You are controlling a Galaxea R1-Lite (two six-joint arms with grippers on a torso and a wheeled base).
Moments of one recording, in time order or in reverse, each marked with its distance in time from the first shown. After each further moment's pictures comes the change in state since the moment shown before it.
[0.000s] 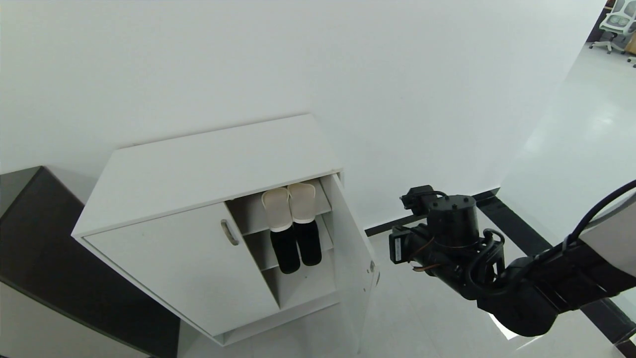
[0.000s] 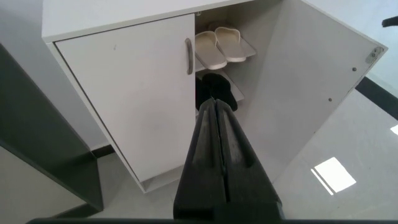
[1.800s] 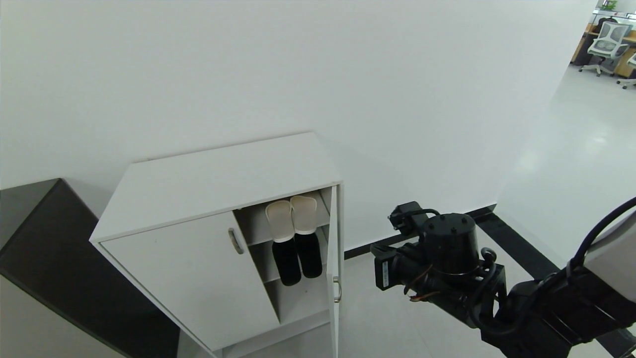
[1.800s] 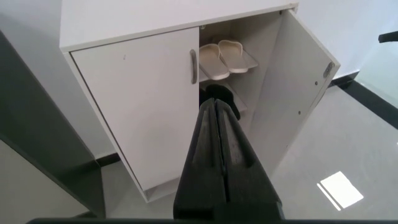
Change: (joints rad) left arm 0.000 0.000 0.000 -0.001 0.023 -0.002; right arm 0.091 -0.018 0.100 -0.097 0.133 0.038
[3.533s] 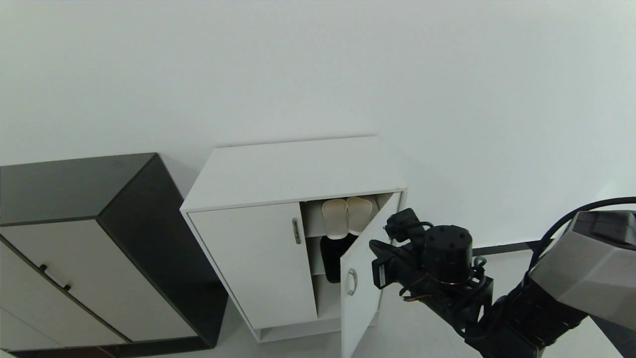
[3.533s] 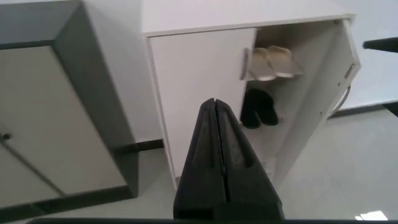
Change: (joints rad) left arm -0.001 0.000 0.000 0.000 0.001 0.003; right arm -0.045 0.128 0.040 -0.305 0.001 -0.145
